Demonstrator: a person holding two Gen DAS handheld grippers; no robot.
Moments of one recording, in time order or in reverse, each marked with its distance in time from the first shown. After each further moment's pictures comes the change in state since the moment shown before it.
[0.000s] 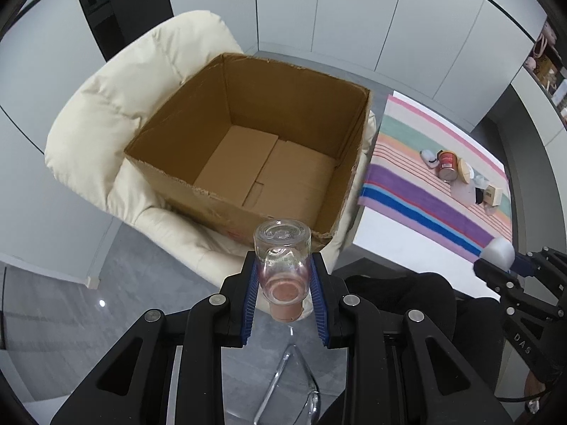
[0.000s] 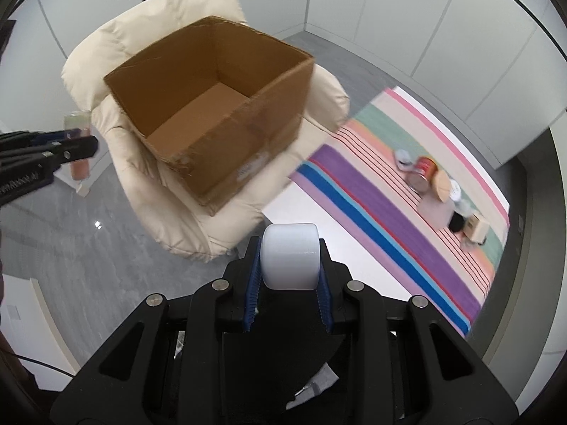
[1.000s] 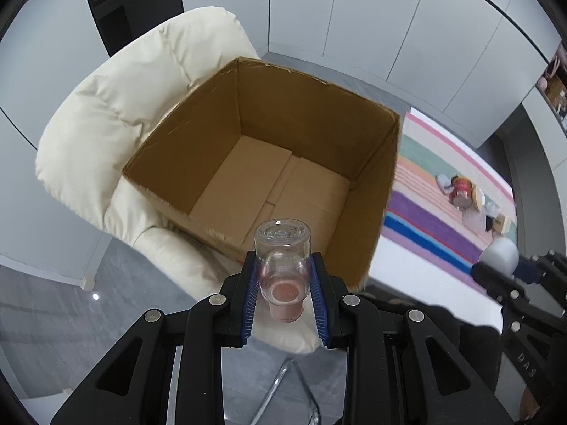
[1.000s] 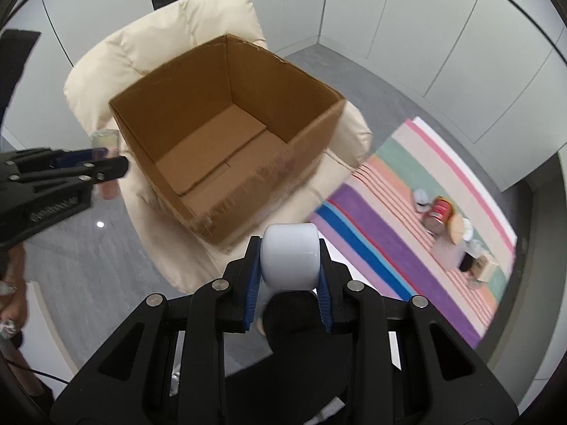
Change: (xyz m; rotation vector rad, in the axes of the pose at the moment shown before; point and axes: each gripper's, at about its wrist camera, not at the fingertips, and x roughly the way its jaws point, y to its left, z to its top) left arm 0.033 0.031 0.051 -0.069 -0.015 -0.026; right arm 0.016 0.026 0.074 -0.028 -0.032 0.035
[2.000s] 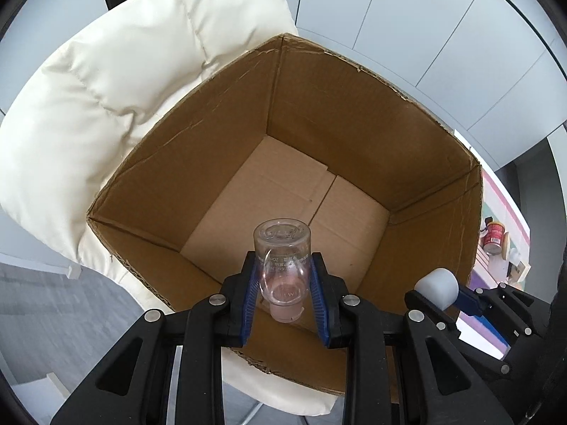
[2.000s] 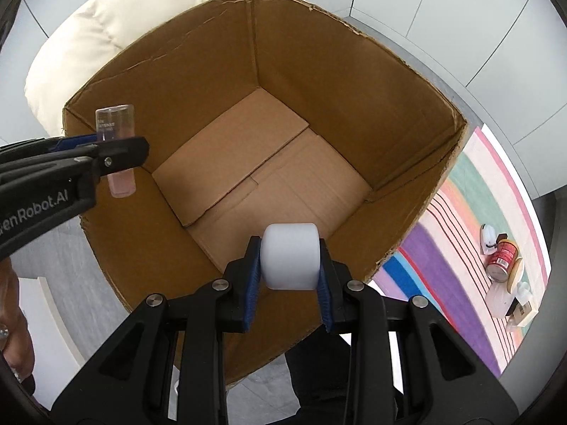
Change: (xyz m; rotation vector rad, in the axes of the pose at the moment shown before) left arm 0.097 0.058 0.067 -0.104 0.076 0.013; right arm 0.143 0.047 0.074 -0.032 0.128 0.045
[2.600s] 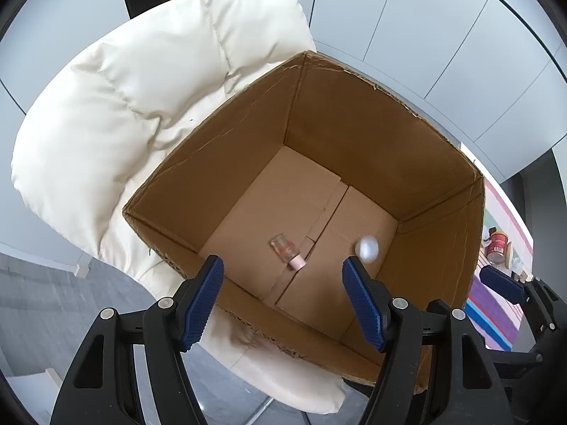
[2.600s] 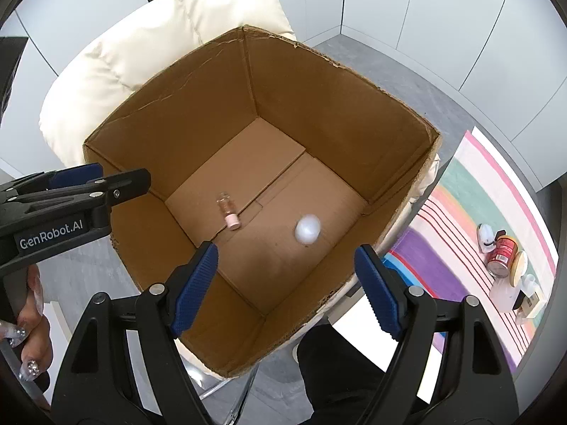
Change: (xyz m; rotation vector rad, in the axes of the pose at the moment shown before) left arm -0.022 0.016 -0.005 -0.032 -0.041 0.030; right arm -0.036 -0.009 -0.004 0.062 -0.097 0.030
